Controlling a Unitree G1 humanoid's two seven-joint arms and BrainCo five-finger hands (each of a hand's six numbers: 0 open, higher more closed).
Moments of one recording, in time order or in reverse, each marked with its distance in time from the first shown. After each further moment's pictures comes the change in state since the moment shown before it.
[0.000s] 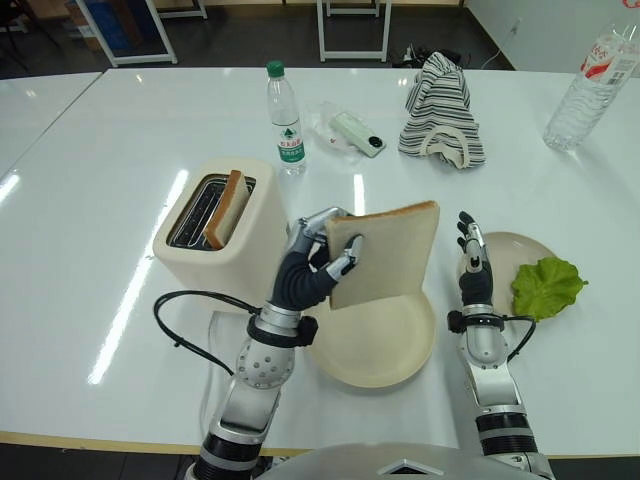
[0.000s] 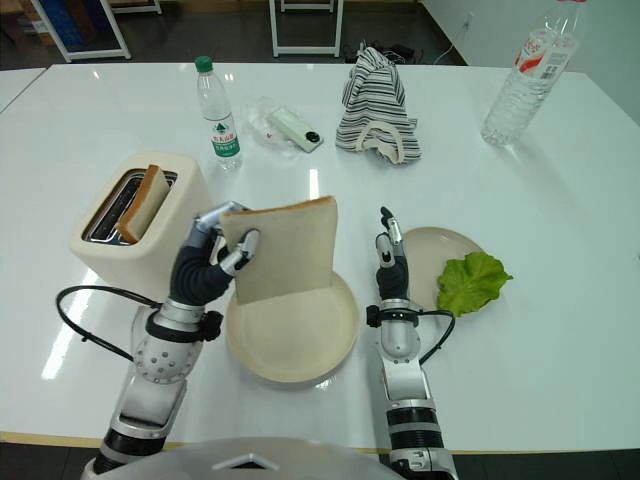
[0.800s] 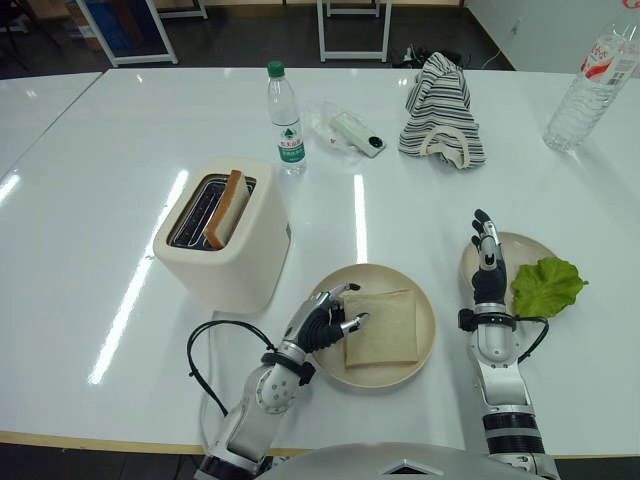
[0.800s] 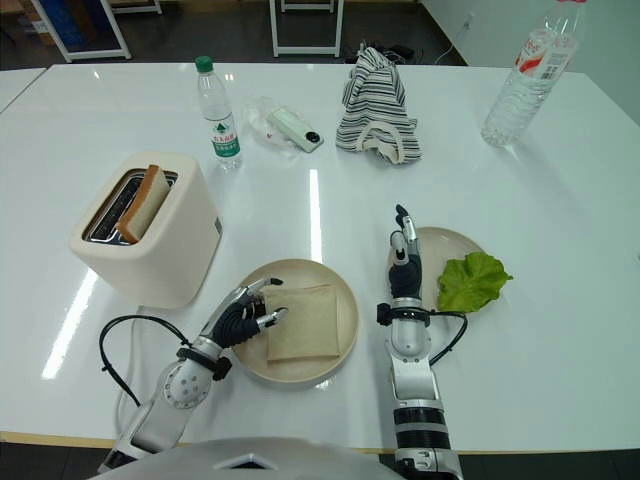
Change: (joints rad) left arm 0.120 0.111 -0.039 0.225 0.339 0.141 -0.001; right arm 0.000 -0.007 -0.034 -0.020 0.004 0.020 0.005
